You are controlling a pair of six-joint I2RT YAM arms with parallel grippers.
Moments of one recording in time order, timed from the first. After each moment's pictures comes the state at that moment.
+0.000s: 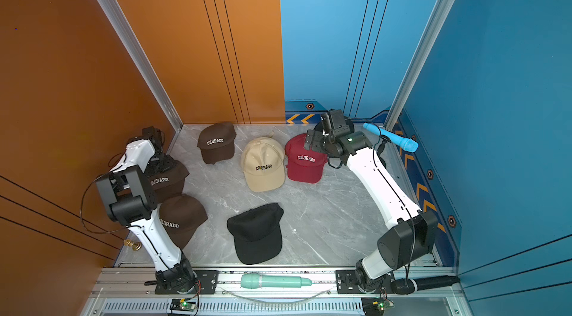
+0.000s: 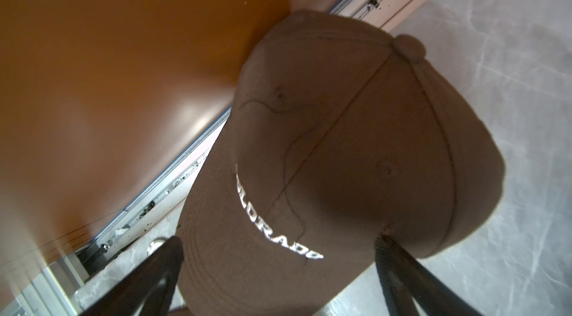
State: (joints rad) left arm 0.38 2.01 1.65 -0.98 -0.36 -0.47; right arm 0.38 1.54 1.60 -0.84 0.04 0.50
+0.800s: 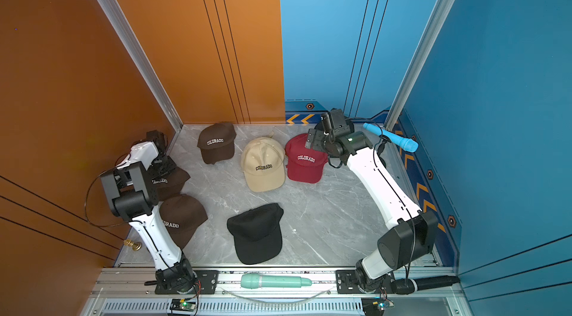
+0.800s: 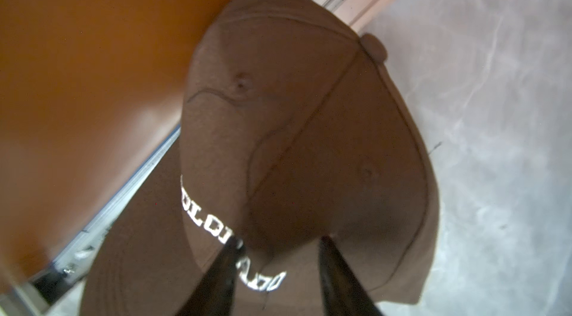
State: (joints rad) left arm 0.39 2.07 1.63 -0.92 -0.31 -0.45; right arm 0.38 1.54 1.60 -0.84 0.10 0.52
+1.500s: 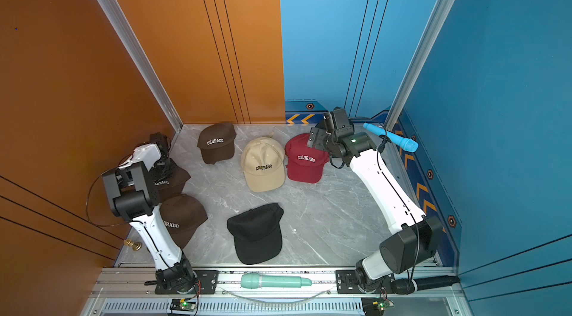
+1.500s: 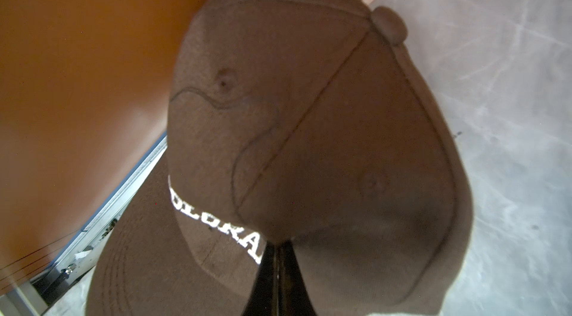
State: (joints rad) left arm 0.35 2.04 1.57 -0.88 -0.32 -0.45; right arm 0.37 1.51 1.60 -0.85 0.12 0.53
